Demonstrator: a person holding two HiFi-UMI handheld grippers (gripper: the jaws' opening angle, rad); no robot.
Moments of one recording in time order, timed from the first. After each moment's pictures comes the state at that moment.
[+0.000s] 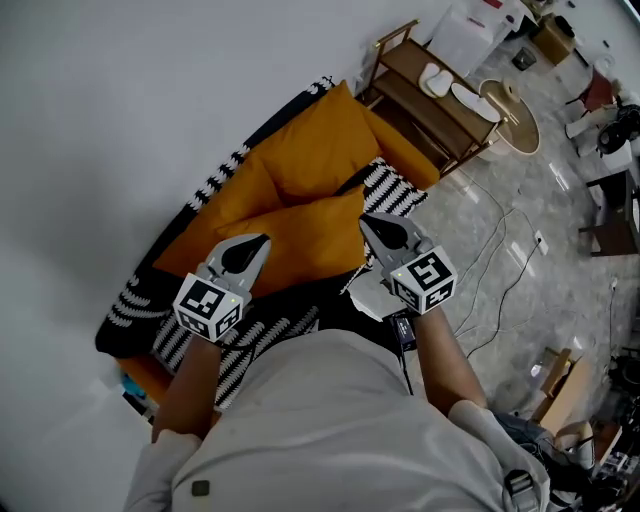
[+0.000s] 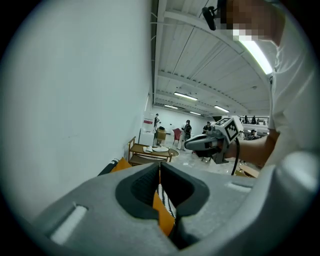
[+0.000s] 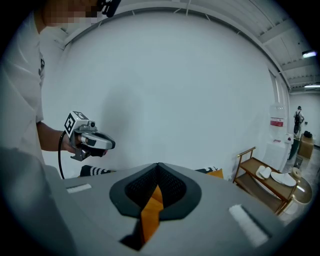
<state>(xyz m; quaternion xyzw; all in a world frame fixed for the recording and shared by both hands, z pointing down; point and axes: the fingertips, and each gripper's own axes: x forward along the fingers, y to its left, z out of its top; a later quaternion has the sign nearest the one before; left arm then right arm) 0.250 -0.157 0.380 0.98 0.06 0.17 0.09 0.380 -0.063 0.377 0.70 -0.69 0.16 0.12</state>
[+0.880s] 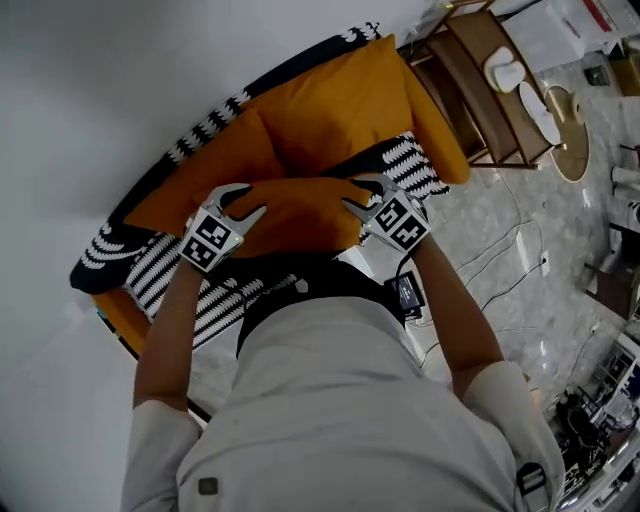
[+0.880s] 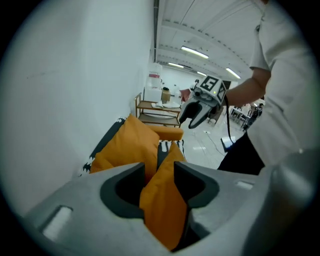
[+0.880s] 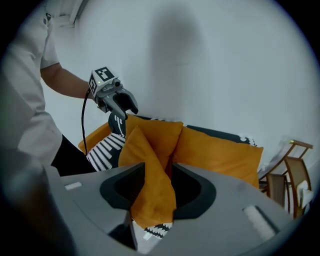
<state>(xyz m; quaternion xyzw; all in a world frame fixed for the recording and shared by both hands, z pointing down) 0.347 -0.232 0.614 0.91 0.07 0.40 0.05 0.490 -0.140 0.626 0.44 -0.78 0.28 0.34</state>
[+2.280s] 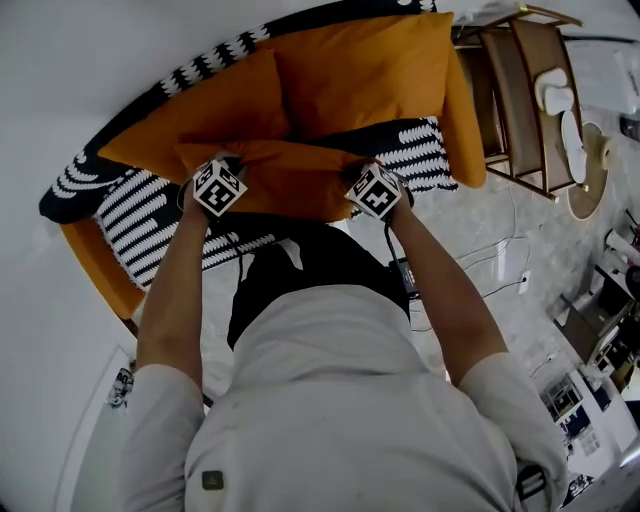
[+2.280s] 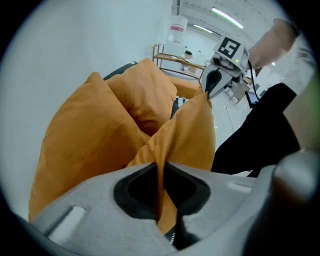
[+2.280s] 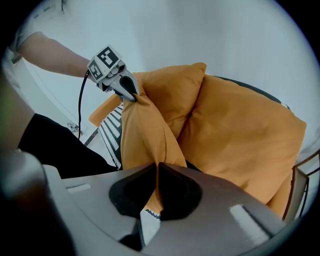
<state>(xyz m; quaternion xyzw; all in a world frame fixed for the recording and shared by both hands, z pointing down) 0.285 -0.222 0.819 0.81 -0.01 0.57 0.09 0.473 -0.114 0.805 0.29 -0.77 0.34 0.45</state>
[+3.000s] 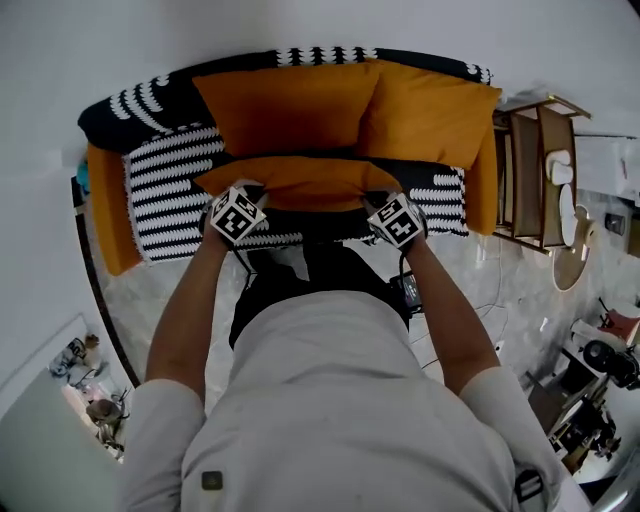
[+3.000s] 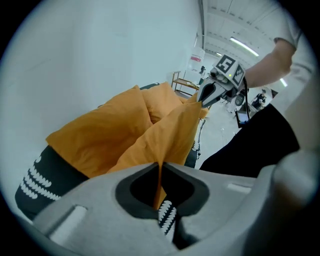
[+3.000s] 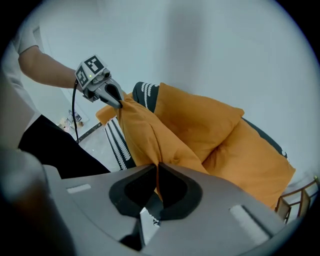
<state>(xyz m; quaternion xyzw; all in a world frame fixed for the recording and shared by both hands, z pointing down) 0.108 -0.112 0.728 0.85 -0.16 0.47 0.17 0.325 -0.078 0.721 0.29 -0.80 0.24 0.47</state>
